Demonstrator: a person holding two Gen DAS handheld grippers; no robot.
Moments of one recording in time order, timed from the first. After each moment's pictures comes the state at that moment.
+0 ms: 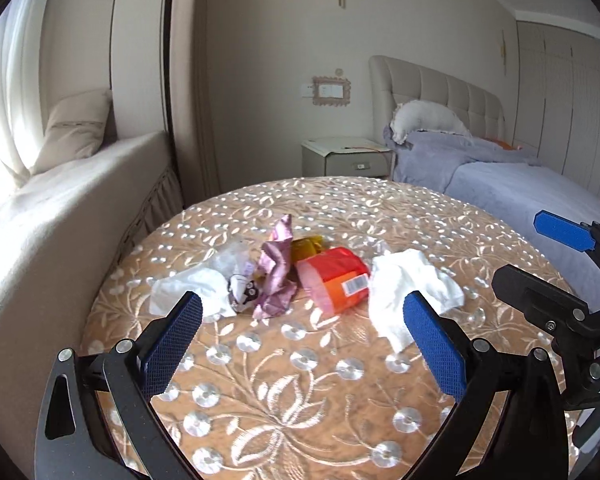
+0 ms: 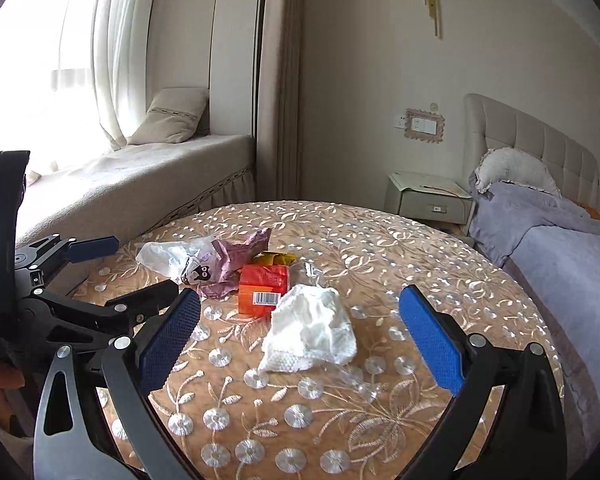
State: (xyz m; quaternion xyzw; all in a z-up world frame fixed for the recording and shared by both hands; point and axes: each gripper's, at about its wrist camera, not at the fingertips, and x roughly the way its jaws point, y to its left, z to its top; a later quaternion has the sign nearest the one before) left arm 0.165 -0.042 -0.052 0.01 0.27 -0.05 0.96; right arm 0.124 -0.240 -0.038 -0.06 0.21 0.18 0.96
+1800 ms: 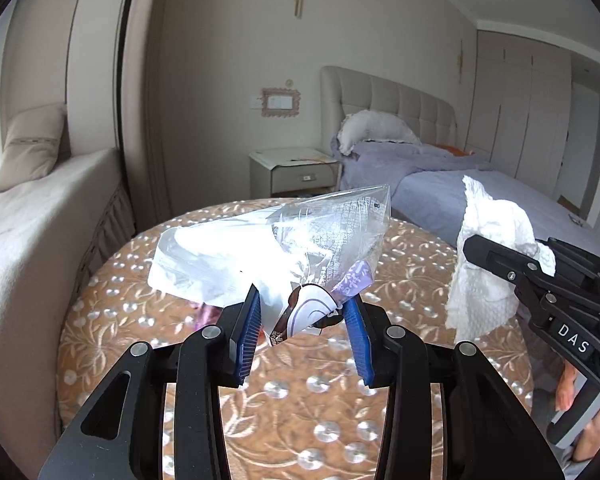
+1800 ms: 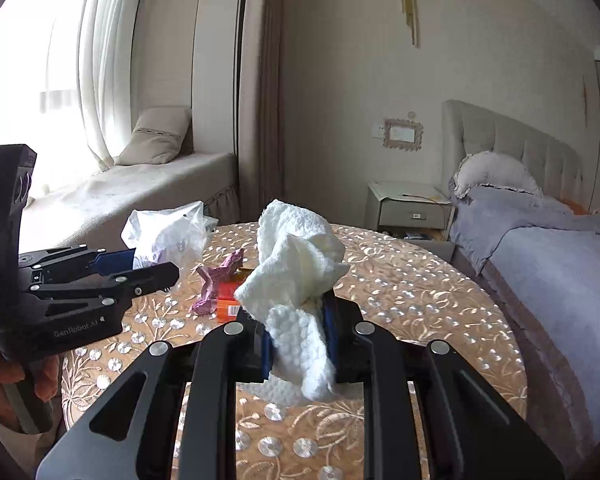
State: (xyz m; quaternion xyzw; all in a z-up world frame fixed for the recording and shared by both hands) left arm 0.139 -0.098 0.007 0.01 0.26 -0.16 0.95; right arm 0.084 -0.289 0.017 -0.04 0.19 0.14 0.97
